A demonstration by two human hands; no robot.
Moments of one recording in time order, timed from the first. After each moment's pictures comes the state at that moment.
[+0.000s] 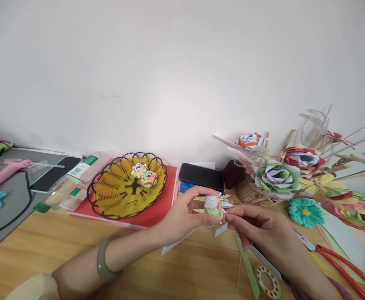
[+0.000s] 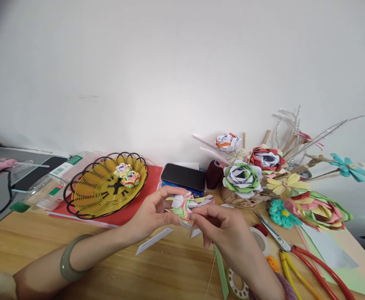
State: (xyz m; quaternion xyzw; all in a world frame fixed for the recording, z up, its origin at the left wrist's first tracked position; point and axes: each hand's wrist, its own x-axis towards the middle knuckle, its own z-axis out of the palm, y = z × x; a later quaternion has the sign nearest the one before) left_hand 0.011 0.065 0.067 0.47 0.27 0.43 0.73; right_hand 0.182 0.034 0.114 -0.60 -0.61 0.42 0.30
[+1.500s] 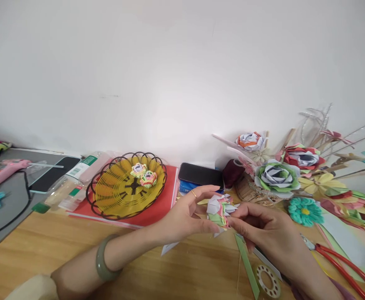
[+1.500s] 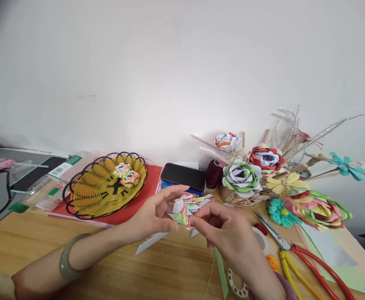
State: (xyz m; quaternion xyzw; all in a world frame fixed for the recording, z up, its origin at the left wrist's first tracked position) left_hand 0.009 0.069 0.063 0.49 0.22 0.39 0.75; right_hand 0.181 0.031 0.112 -0.58 -0.61 0.42 0.34
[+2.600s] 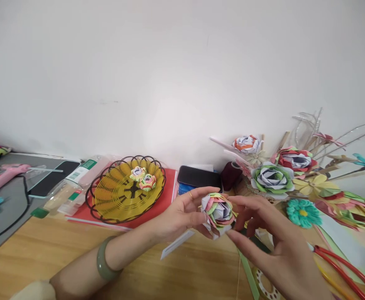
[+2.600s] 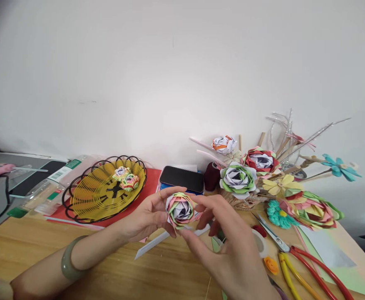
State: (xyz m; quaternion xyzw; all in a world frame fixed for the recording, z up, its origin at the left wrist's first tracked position) left_hand 0.003 0.073 0.067 0.42 0.09 0.37 0.83; right_hand 0.176 0.016 0.120 -0.50 -0.73 0.17 0.42
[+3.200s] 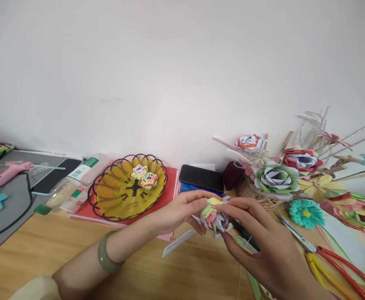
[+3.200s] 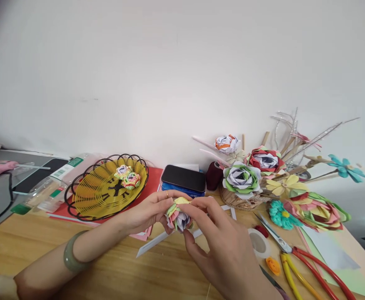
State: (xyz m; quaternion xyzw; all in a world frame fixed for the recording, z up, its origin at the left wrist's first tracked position) left_hand -0.002 0.082 0.069 0.45 0.21 0.30 0.82; right_hand 0.177 0.022 0.112 -0.44 -0.84 -0.03 0.30
